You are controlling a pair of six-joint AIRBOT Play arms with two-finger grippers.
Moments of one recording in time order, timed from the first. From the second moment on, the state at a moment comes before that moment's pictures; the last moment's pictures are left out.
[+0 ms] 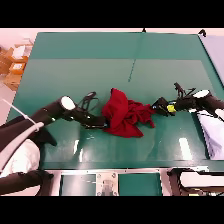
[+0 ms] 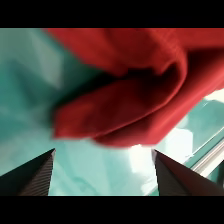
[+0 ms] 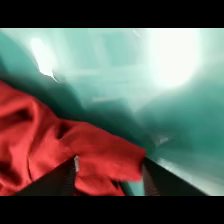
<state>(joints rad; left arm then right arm) -0.49 -1.38 0.83 0.72 -0.90 -1.34 -0.24 -1.48 0.87 -0.82 1.03 1.26</state>
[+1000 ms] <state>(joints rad) -0.15 -1.09 1.11 0.95 -1.07 -1.34 -0.34 -1.39 1.43 -0.76 1.25 1.30</state>
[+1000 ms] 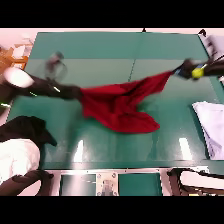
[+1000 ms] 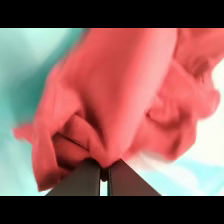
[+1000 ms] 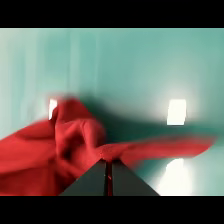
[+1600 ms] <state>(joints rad) -0.02 -0.97 2.10 1.25 -1.27 -1.39 -0.46 -0.92 1.95 -0.79 1.11 1.43</state>
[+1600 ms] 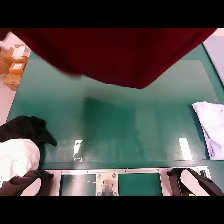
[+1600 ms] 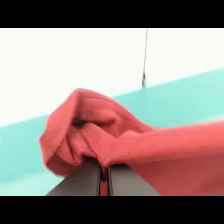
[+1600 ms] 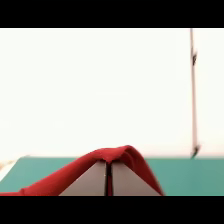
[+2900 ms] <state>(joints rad) -0.01 -1.69 1.47 1.11 -1.09 -1.25 -0.21 -1.70 1.57 -0.85 1.00 1.45</state>
